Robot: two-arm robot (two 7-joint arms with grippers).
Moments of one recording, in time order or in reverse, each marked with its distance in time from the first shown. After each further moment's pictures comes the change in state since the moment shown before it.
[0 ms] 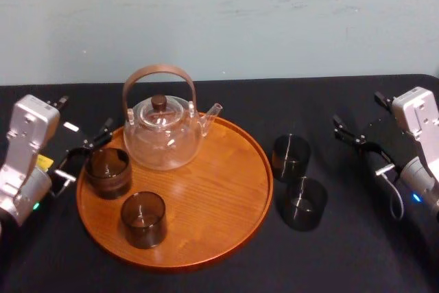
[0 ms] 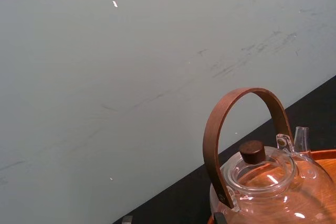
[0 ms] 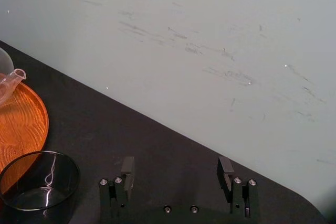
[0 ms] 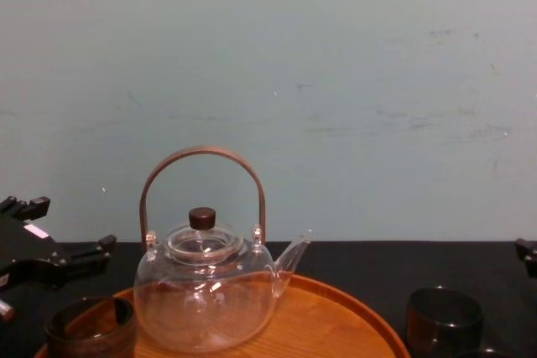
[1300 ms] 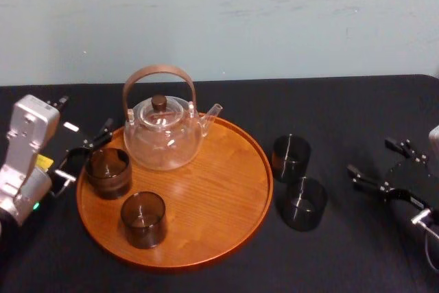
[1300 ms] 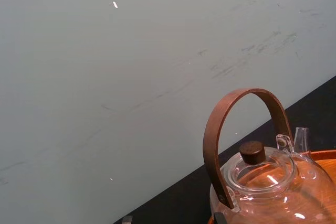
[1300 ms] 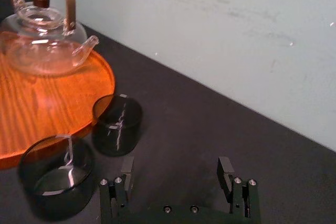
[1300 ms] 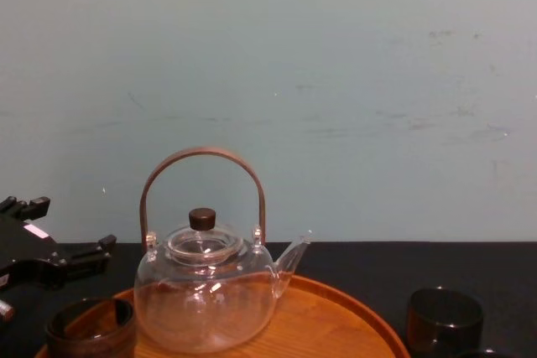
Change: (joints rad) left arm 0.000 0.000 0.000 0.000 0.000 0.000 0.000; right arm -0.290 0.153 0.179 -0.289 0.125 0.155 0.189
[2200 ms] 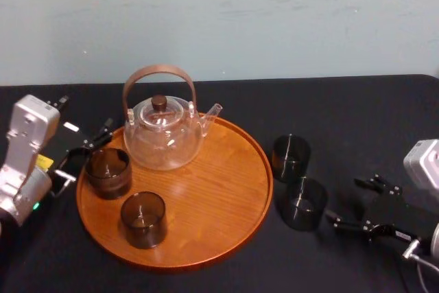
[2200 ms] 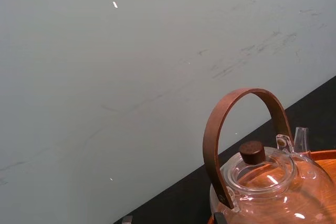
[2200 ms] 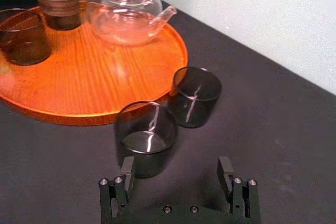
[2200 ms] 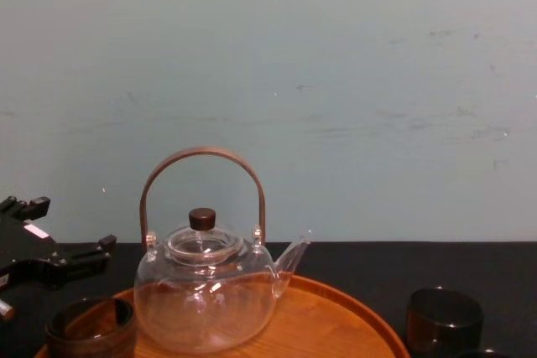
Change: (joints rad) left arm 0.000 0.000 0.000 0.000 0.000 0.000 0.000; right arm -0.035 0.036 -0.007 -0.064 0.002 0.120 0.206
